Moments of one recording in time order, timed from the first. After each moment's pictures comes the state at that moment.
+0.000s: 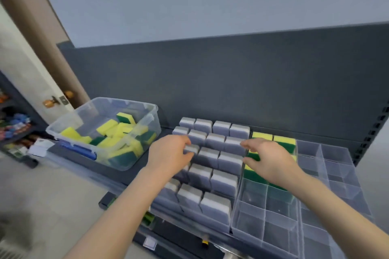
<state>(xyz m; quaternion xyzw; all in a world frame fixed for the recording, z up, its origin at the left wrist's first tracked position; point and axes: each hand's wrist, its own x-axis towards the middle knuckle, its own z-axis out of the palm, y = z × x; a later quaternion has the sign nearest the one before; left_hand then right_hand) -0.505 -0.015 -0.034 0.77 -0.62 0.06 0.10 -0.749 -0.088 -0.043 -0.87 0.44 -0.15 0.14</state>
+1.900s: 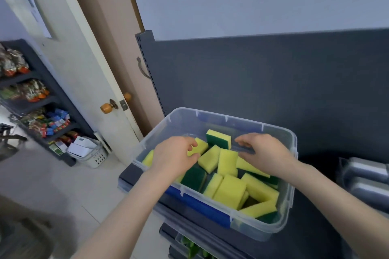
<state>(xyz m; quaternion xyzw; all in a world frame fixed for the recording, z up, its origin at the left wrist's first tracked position) -0.046 -0.030 -0.035 0.81 -0.57 0.00 0.10 -0.258 -0.135 -0.038 -0.90 0.38 -0.12 0.15</state>
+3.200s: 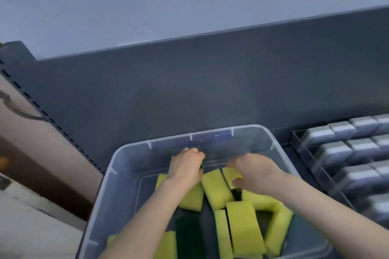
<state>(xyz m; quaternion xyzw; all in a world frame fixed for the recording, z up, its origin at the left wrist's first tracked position) -0.023 -0.194 -0.111 0.55 -0.83 -0.04 0.00 -0.209 -0.149 -0.079 -0.80 0.59 0.08 0.10</state>
